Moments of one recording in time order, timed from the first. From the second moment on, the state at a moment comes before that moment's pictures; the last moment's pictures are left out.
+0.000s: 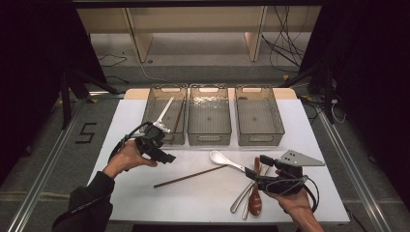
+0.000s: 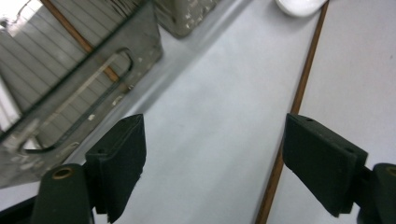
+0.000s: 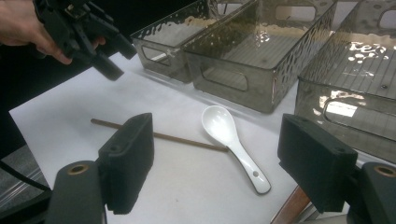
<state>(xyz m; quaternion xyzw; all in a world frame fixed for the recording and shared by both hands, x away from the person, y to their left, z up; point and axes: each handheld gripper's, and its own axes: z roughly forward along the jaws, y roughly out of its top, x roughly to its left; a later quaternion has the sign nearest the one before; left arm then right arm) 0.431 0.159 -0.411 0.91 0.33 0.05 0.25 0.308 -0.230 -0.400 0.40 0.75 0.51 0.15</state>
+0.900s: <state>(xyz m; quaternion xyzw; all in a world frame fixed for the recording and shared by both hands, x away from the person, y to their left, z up) 0.404 0.134 -0.446 0.95 0.28 0.01 0.15 0.308 -0.230 -0.400 0.40 0.75 0.51 0.15</state>
